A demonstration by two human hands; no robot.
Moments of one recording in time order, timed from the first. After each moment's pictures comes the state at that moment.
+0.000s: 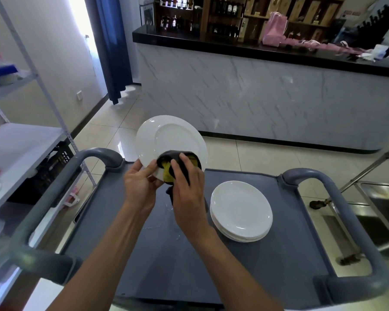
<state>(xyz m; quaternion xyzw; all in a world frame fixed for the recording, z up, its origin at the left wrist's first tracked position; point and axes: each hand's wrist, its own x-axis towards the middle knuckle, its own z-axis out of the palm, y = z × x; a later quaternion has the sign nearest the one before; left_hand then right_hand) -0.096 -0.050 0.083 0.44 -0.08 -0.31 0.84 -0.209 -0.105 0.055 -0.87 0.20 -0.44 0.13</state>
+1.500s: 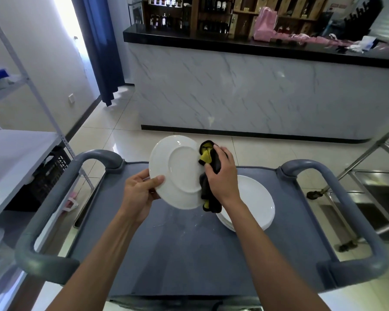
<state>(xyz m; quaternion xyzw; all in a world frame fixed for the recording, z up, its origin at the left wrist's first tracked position) -0.082 -0.019 0.059 0.50 -0.18 -0.38 0.76 -0.228 -0.185 0.058 -0.78 0.38 -0.36 0.35</state>
